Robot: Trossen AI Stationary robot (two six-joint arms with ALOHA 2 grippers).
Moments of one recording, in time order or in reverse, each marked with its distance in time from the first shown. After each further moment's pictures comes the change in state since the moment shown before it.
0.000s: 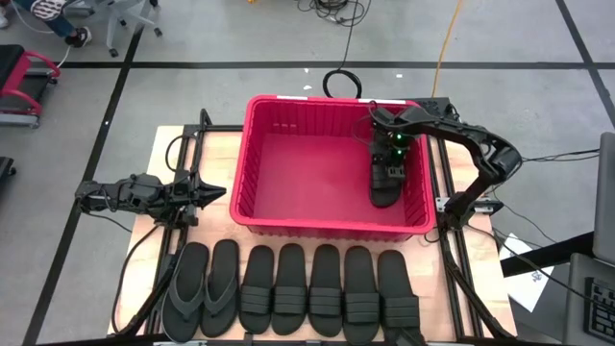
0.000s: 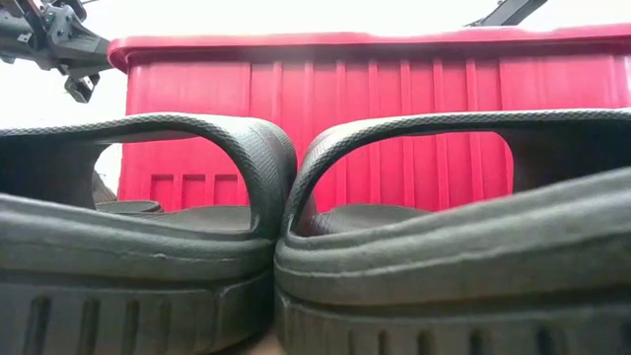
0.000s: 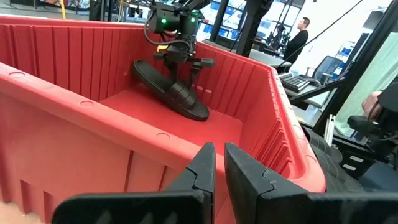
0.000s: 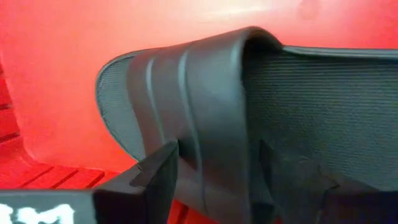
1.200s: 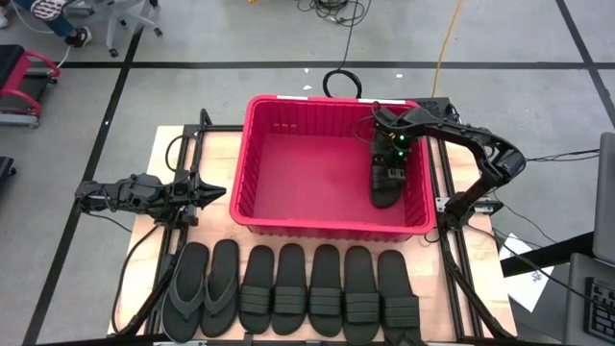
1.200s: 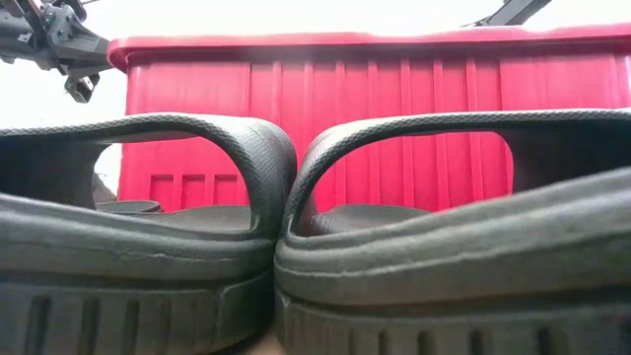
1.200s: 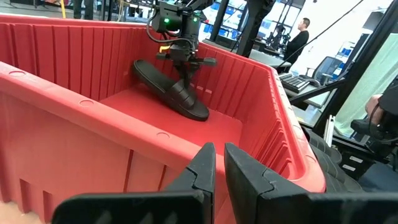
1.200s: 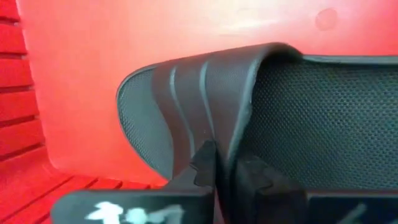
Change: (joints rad) left arm 0.000 0.000 0.000 0.000 0.000 -0.004; right arm 0.005 -0.027 -0.037 -0.016 -0.081 0.019
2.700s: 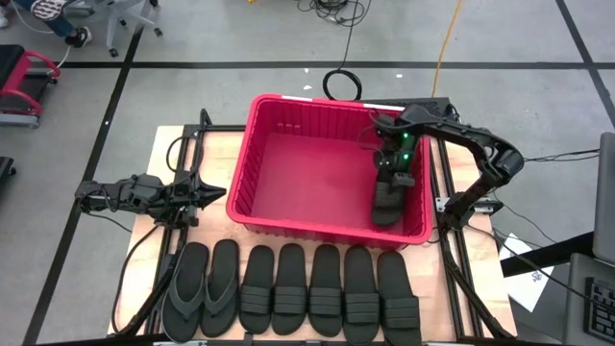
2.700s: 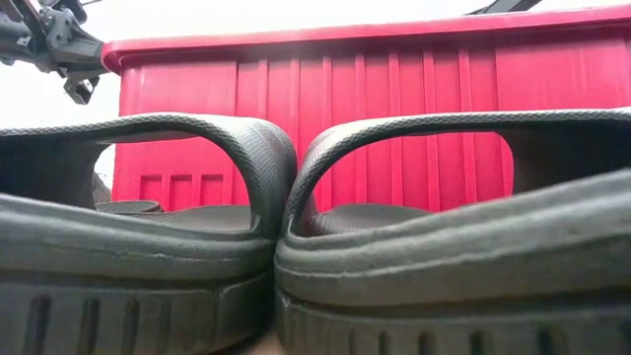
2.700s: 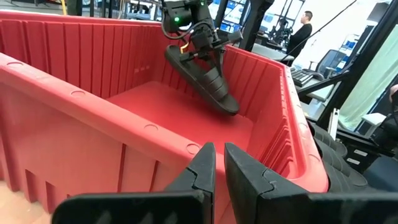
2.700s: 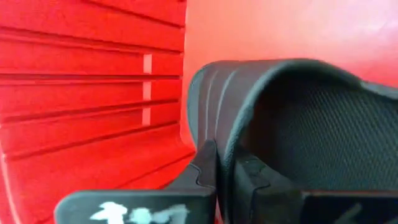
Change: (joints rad) left arm 0.000 0.000 0.000 -0.023 0.000 0.010; right arm 0.040 0.002 0.063 -0.338 -0.368 -0.060
